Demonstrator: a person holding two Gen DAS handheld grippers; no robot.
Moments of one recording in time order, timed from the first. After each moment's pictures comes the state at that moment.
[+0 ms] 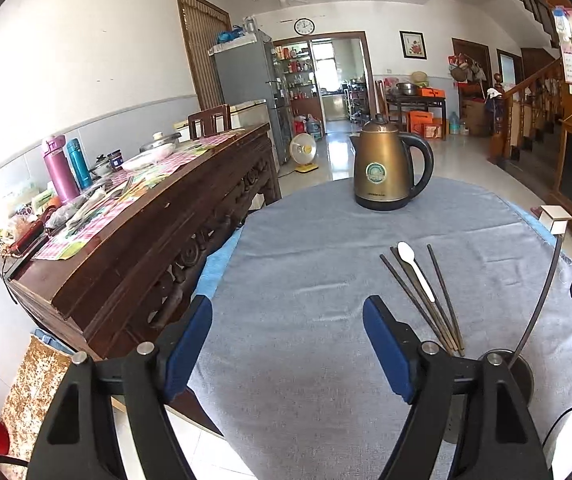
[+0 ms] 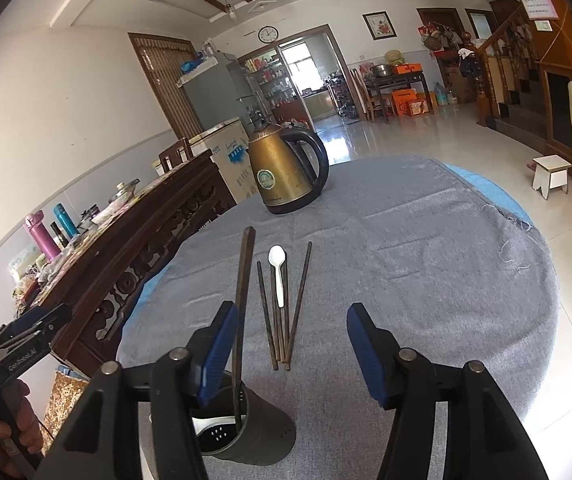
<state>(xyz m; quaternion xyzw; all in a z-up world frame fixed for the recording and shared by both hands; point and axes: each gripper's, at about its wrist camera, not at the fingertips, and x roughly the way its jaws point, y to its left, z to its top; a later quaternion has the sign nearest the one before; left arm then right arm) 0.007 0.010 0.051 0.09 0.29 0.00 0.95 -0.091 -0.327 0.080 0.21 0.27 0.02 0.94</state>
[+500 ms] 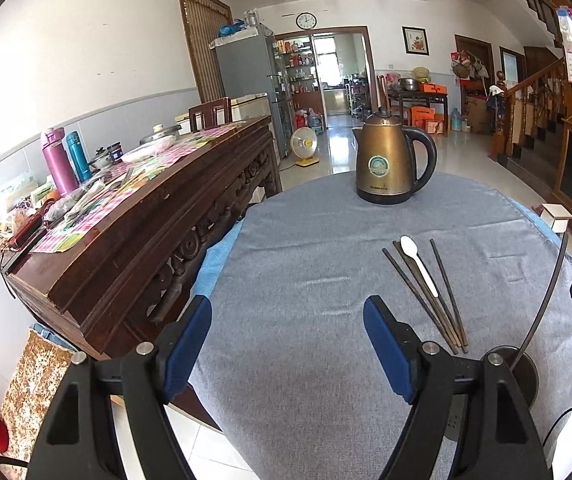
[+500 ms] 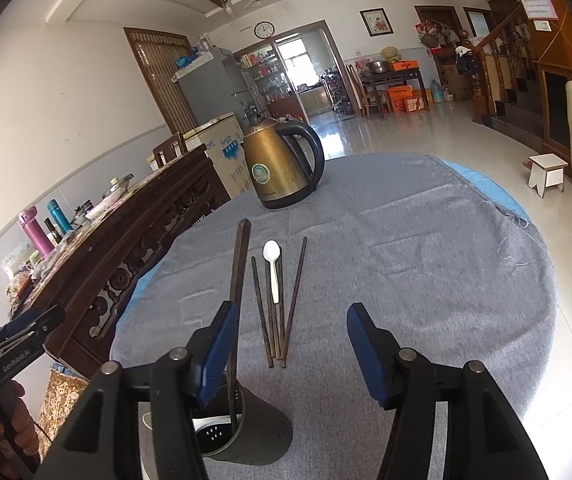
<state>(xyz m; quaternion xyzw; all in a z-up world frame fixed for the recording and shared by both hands) 0.012 0.008 0.044 0.09 0.30 0.00 0.95 -0.085 -0.325 0.075 0.20 0.29 0.01 0.94</state>
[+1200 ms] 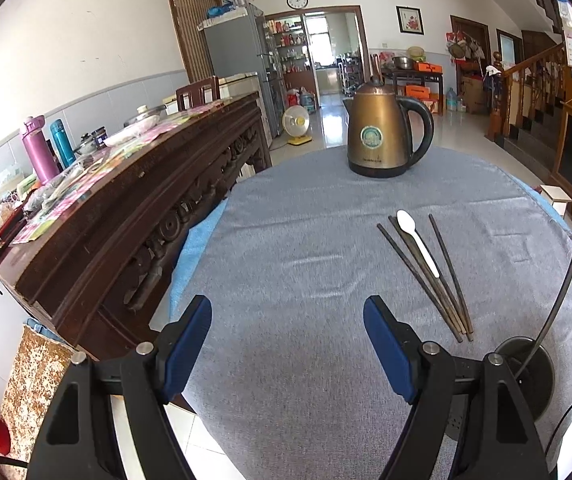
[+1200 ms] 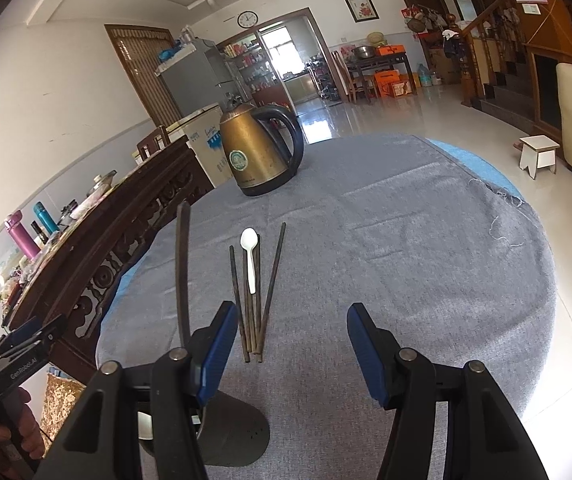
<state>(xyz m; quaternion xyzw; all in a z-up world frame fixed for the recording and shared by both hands) 0.038 -0.004 0.013 0.09 0.34 0.00 0.94 -0.072 -0.344 0.050 0.22 0.31 0.00 0.92</state>
